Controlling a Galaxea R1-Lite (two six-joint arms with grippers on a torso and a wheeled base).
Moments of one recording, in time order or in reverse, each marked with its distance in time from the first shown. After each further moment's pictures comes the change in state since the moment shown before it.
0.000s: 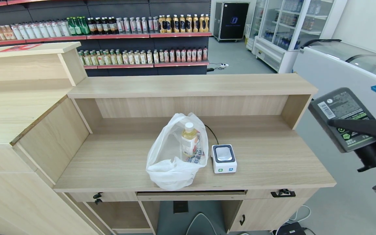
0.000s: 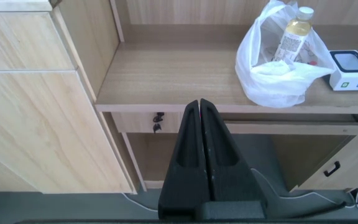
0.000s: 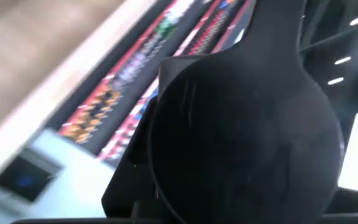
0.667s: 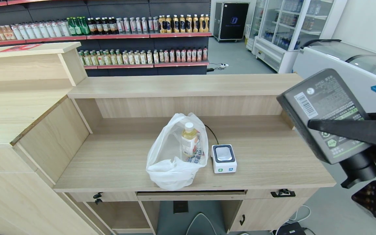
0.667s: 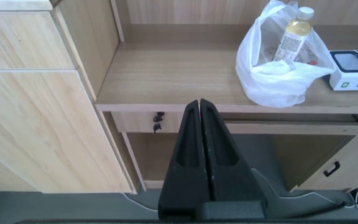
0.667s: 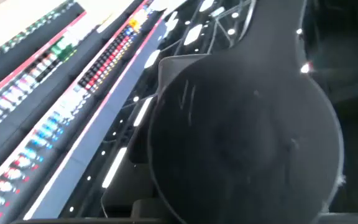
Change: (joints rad) left arm -0.001 0.000 0.000 0.000 0.000 0.000; right arm 0.429 -0.064 0.007 -0.181 -0.136 0.080
